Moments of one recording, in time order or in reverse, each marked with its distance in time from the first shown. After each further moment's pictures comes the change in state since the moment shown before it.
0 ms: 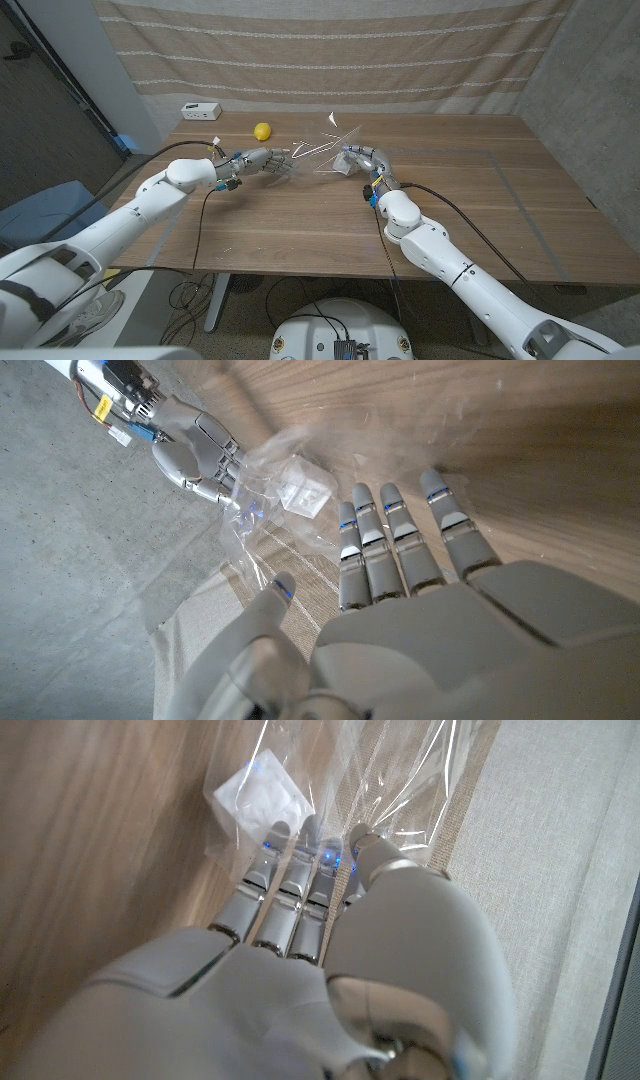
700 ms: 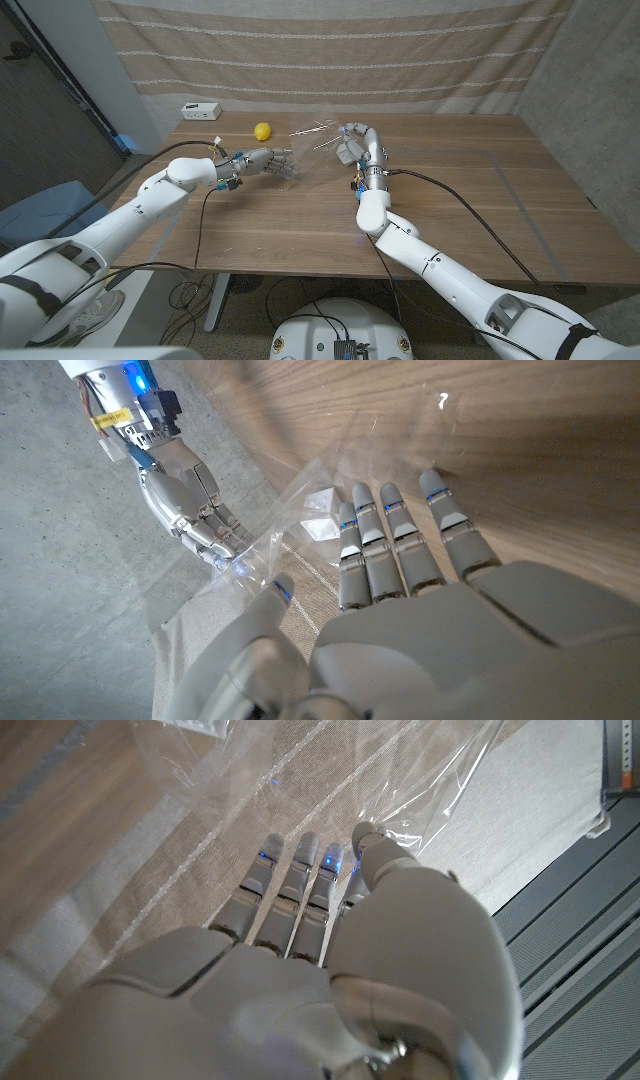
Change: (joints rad) left arm -0.028 -0.023 0.009 0.054 -0.021 -0.015 -0.057; left_hand -0.008 -0.008 -0.010 -0.002 0.004 0.009 -0.002 0.000 0.000 0.005 0.005 0.000 0.000 0.000 0.000 0.000 0.000 0.002 0.002 0.000 0.000; right arm 0.158 0.112 -0.147 0.281 -0.623 0.075 -0.370; right_hand -0.053 -0.040 0.029 -0.014 -0.004 0.032 -0.032 0.016 -0.034 -0.054 -0.075 -0.037 -0.003 -0.126 0.012 -0.132 -0.028 -0.152 0.048 -0.020 -0.006
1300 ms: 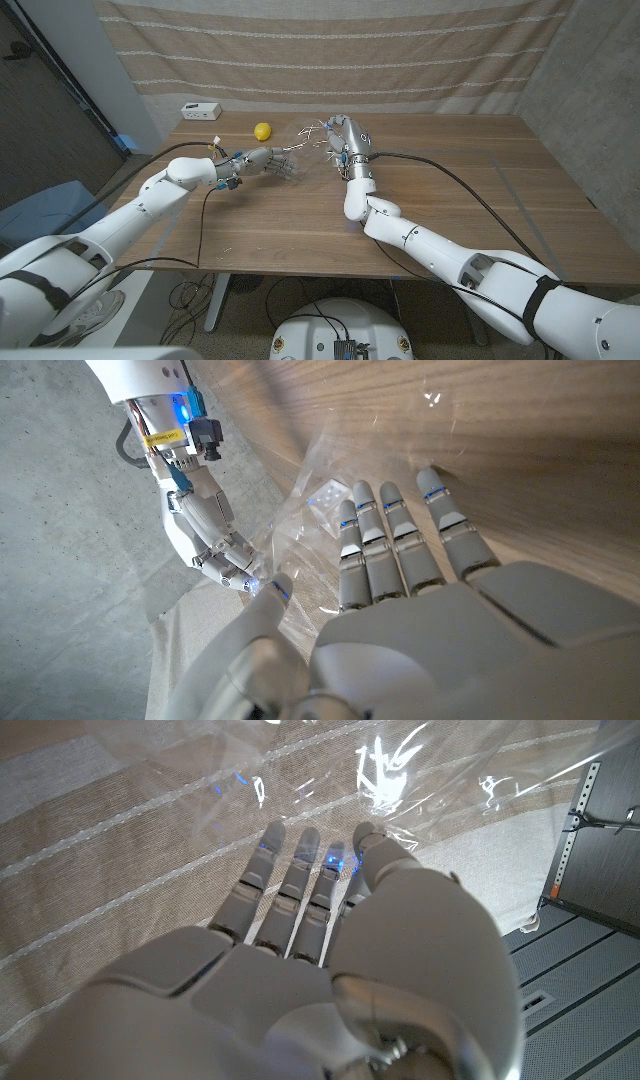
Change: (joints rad) left arm -0.020 -0.024 0.000 0.056 -0.026 -0.006 -0.034; left_hand 0.005 -0.005 -0.004 -0.004 0.000 0.016 0.009 0.000 0.000 0.018 0.007 0.000 0.000 0.017 0.002 0.000 0.000 0.007 -0.004 0.000 0.001; right arm 0.208 0.095 -0.119 0.302 -0.158 -0.100 -0.052; right_hand -0.006 -0.001 0.005 -0.006 0.000 -0.004 -0.004 0.000 -0.012 0.018 -0.007 0.000 -0.009 0.039 -0.003 0.005 0.014 0.081 -0.023 0.048 -0.005
